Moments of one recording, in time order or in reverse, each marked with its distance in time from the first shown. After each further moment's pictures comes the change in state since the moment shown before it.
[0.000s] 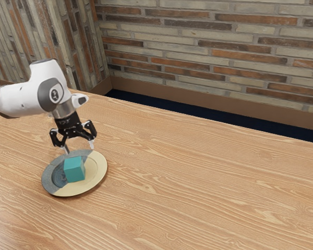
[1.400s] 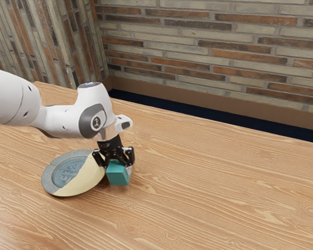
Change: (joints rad) arm -0.074 0.113 -0.193 -0.022 -0.012 0.164 0.033
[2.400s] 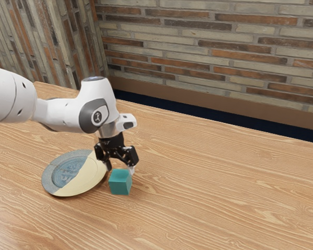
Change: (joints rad) arm -0.007 -0.050 -0.025 0.008 0.025 -0.097 0.188
